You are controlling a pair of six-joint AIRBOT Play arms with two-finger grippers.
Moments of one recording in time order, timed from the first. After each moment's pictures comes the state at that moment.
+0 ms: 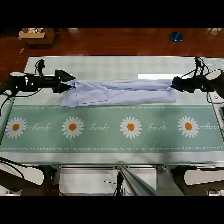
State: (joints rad) left arm 0.25 -1.77 1.25 0.40 -1.15 -1.11; right arm -0.26 -1.61 1.17 -0.99 0.78 1.24
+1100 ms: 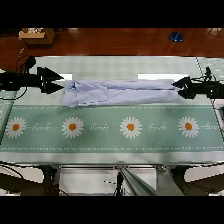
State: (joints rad) left arm 0.35 -1.71 1.30 0.40 -1.55 -1.11; right arm -0.44 -1.71 1.17 -0.61 0.97 1.18
